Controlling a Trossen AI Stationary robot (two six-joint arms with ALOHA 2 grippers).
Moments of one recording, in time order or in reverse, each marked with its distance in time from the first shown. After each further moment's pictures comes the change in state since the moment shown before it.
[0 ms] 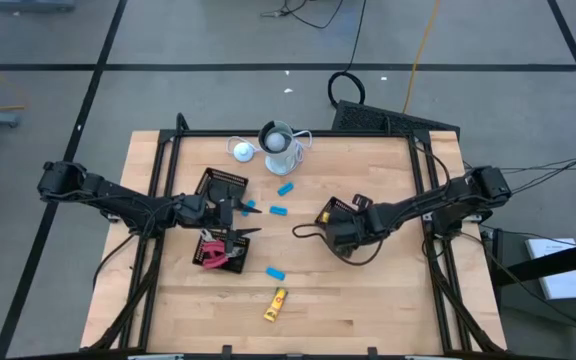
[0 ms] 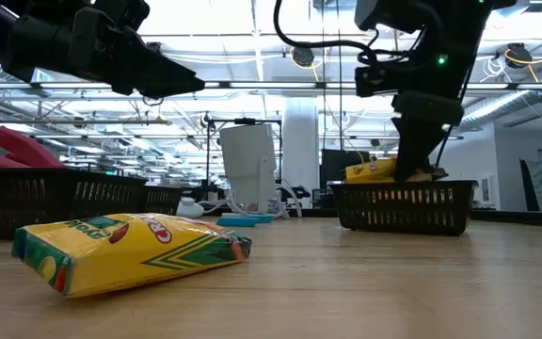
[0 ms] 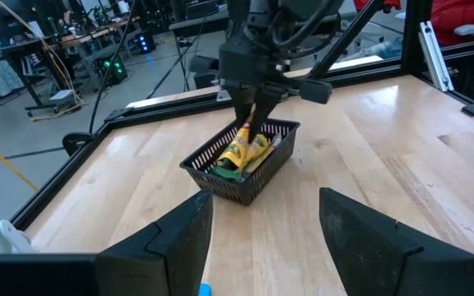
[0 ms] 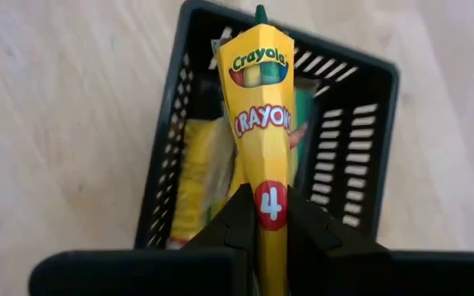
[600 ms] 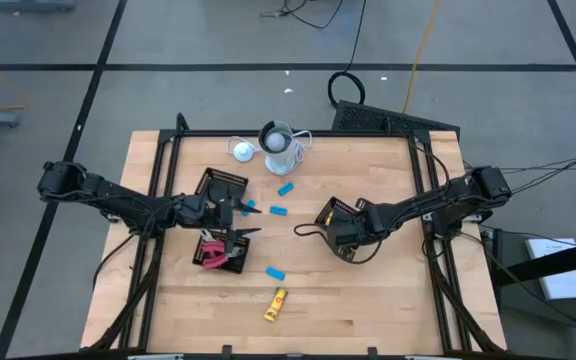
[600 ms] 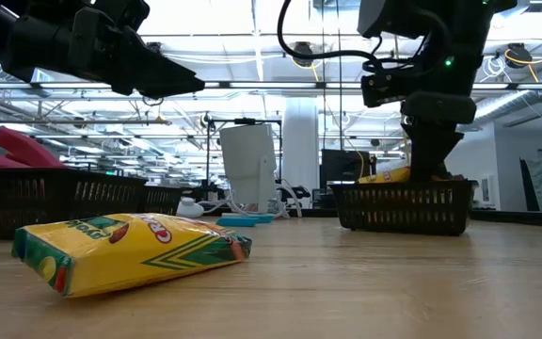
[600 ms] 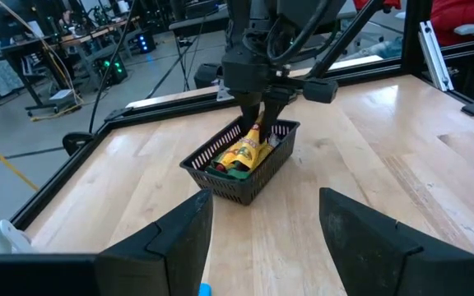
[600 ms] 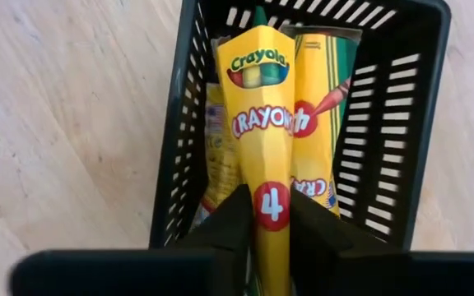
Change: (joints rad) left arm 0.000 0.000 0.000 -0.001 0.000 0.000; right arm 0.000 0.000 -0.015 -0.014 -0.107 0.072
